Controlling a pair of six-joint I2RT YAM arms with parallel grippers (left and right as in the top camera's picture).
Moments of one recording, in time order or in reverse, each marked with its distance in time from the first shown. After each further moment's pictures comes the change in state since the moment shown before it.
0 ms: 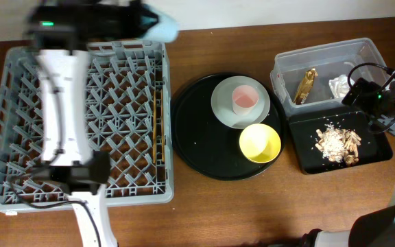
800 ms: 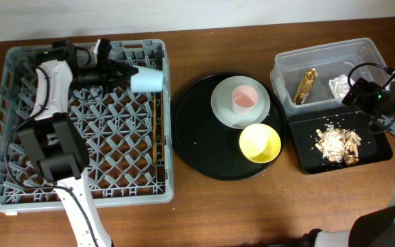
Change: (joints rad) left arm 0.230 0.212 -0.661 0.088 0.561 0.226; right arm 0.000 0.000 0.000 0.000 0.000 0.000
